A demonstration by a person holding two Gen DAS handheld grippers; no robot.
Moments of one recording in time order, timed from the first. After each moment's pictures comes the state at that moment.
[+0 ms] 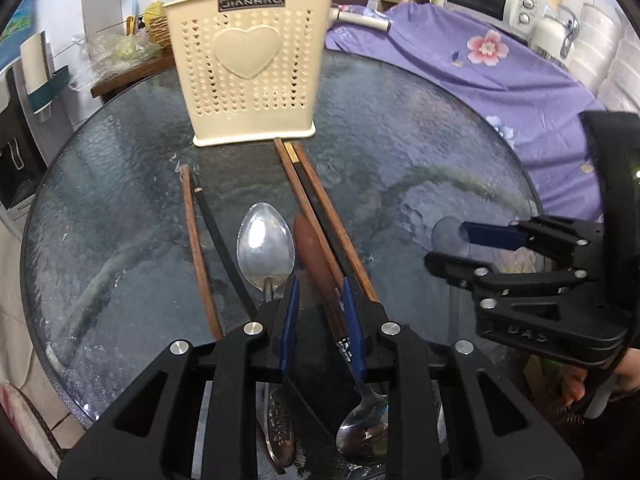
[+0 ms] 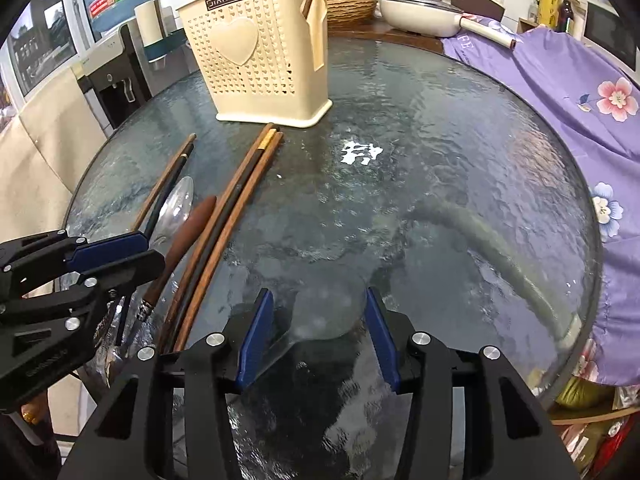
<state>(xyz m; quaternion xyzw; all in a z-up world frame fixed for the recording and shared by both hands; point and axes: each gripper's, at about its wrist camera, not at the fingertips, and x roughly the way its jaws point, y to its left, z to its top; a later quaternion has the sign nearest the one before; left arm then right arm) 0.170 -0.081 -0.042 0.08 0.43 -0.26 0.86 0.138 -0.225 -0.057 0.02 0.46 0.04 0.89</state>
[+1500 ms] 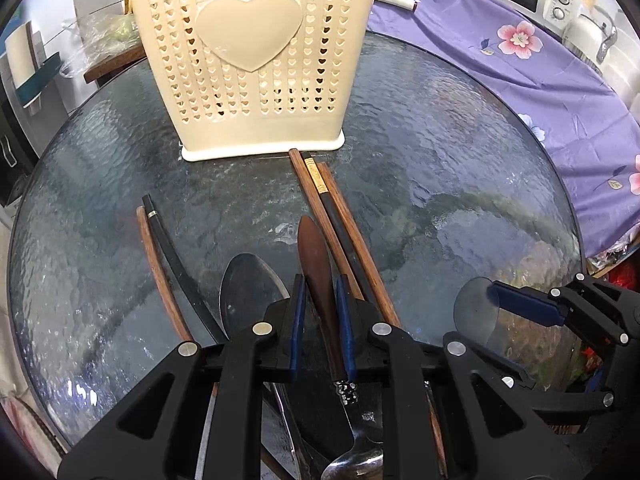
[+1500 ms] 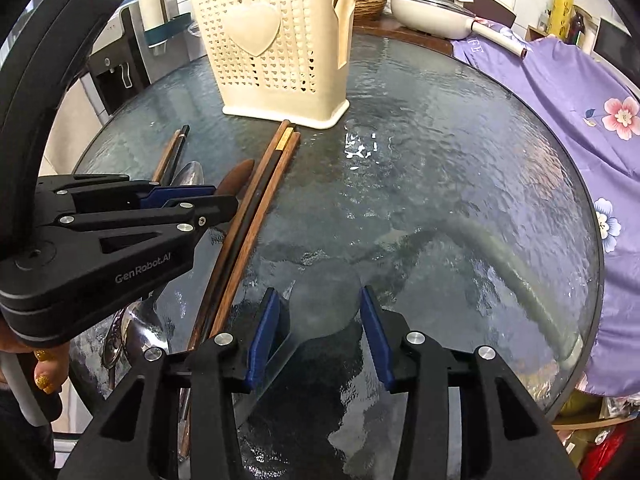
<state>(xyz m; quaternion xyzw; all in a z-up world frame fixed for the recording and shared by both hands) 0.251 -0.107 -0.055 0.08 0.47 -0.23 0.85 0.159 -0.200 -0.059 -0.01 0.47 0.03 0.88</state>
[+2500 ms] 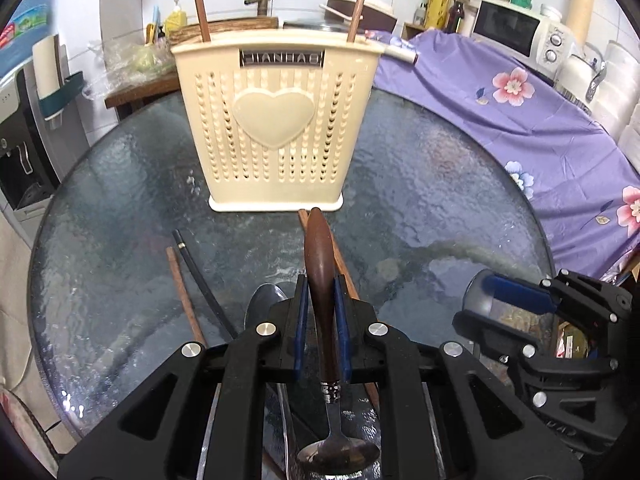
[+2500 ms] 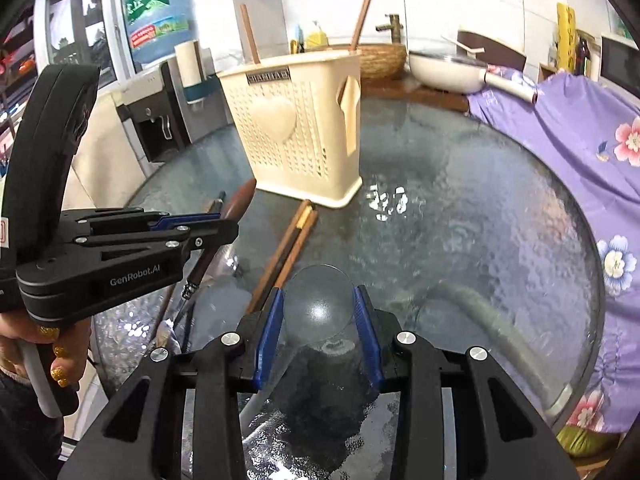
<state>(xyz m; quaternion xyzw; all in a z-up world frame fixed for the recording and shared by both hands) 0.227 -0.090 -0.007 0.04 0.40 -0.23 0.89 0.145 -0.225 -0.016 0.02 0.37 0.10 0.92</state>
